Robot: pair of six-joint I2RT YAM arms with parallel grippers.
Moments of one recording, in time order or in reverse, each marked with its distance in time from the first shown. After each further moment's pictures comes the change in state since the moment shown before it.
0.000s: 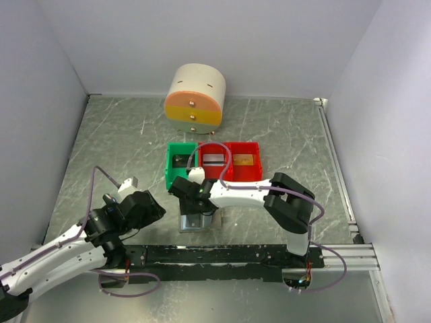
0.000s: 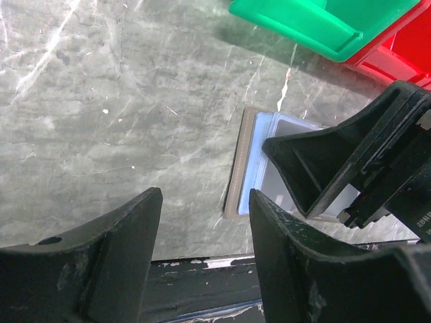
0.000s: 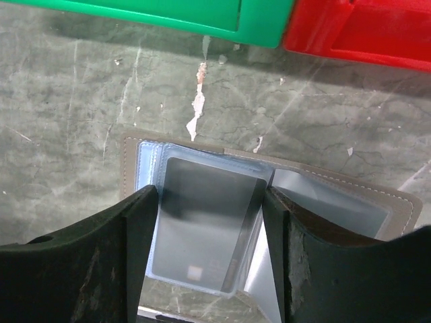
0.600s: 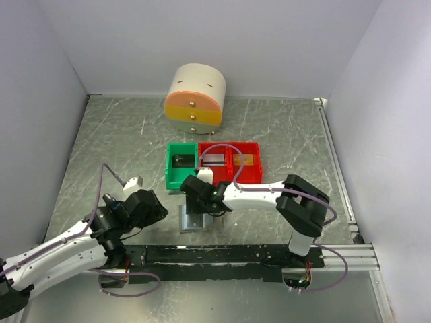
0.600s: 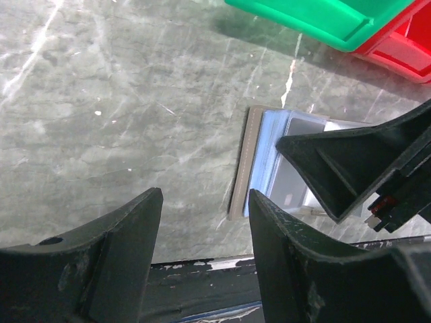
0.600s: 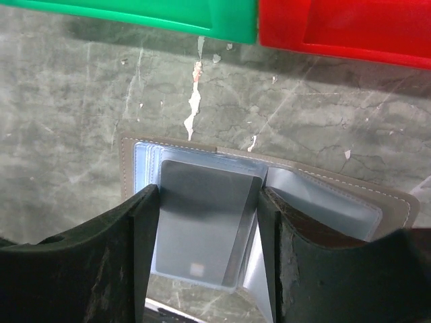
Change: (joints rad) left arm 0.000 0.058 0.000 0.029 0.010 0.034; right arm -0.023 -0.085 -0.138 0.145 -0.034 0.015
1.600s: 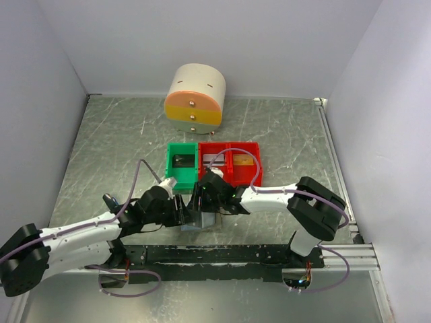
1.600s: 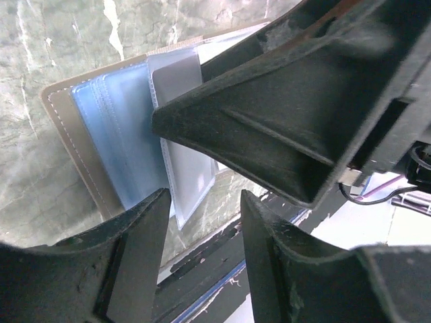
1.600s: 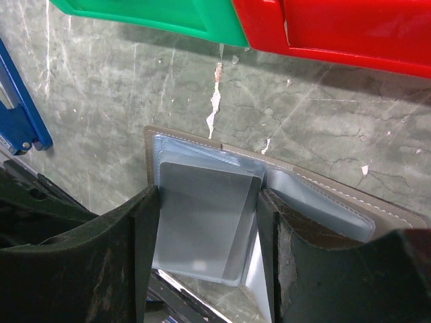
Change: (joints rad) left arm 0.000 0.314 -0.130 0.671 0.444 0.205; right arm -0.120 -0.148 -0.304 0.425 -0.273 0.027
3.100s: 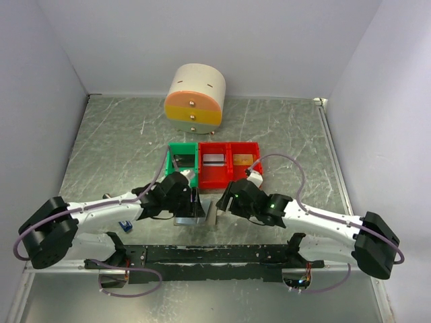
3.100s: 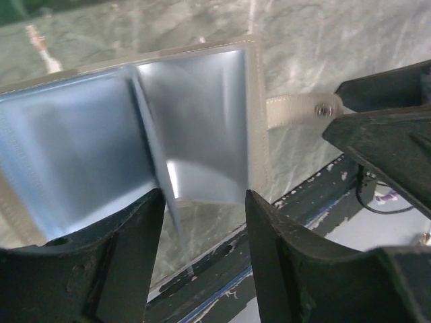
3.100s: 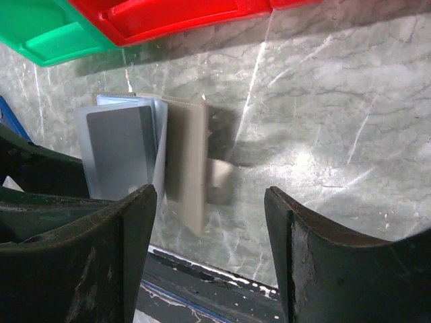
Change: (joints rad) left arm -0.013 0.325 0.264 -0.109 0.018 0.128; right arm -0.047 -0.528 -0.194 -0.359 0.231 0.153
